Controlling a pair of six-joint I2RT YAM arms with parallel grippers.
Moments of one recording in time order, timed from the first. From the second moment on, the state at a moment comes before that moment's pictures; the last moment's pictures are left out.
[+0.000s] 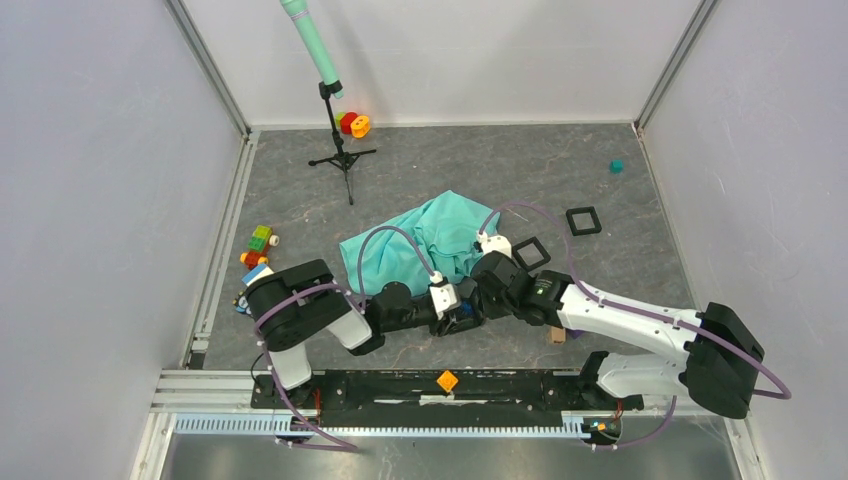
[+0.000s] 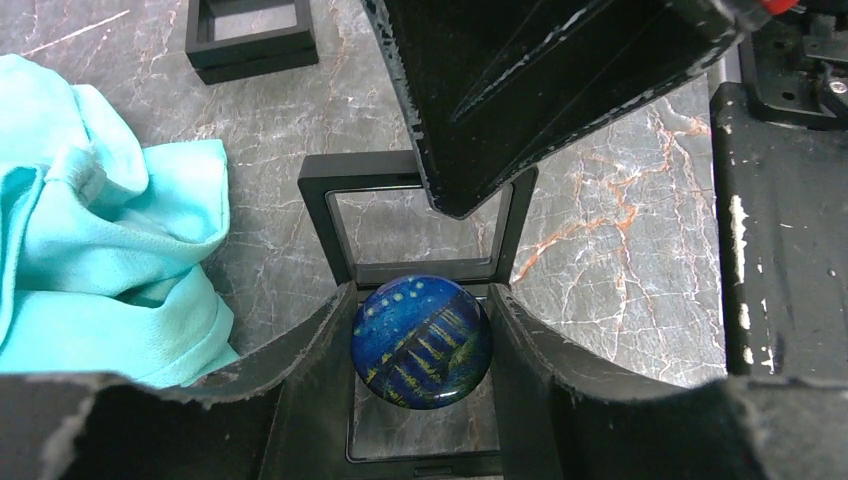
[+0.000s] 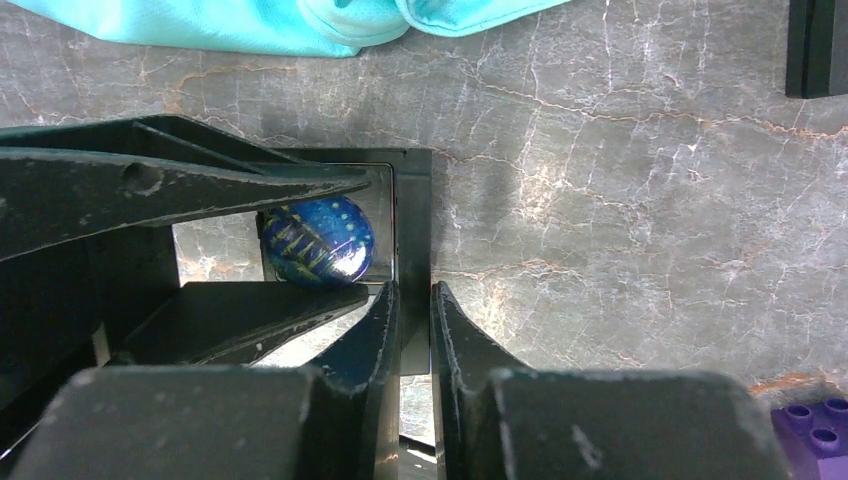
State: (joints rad) left arm -1.01 1.78 0.34 1.26 0.30 0.11; right arm 0.99 1.21 0.74 -0.52 0.28 0.65
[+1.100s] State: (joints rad) left arm -1.01 1.79 0.35 1.20 0.26 0.11; right arm 0.99 1.24 0.77 -0.55 0.32 0.65
